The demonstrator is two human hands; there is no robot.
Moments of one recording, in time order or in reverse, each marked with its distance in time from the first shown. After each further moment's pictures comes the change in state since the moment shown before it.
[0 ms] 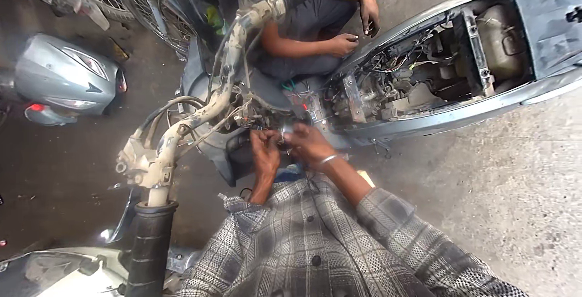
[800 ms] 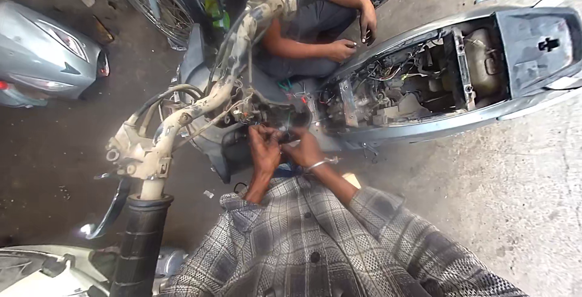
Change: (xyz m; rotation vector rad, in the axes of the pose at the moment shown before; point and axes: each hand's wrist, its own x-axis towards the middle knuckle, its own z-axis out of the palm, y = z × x) left_hand -0.002 0.010 0.006 -0.044 -0.033 -0.115; right_hand 0.013 0.027 -0.001 -0.855 0.219 -0.056
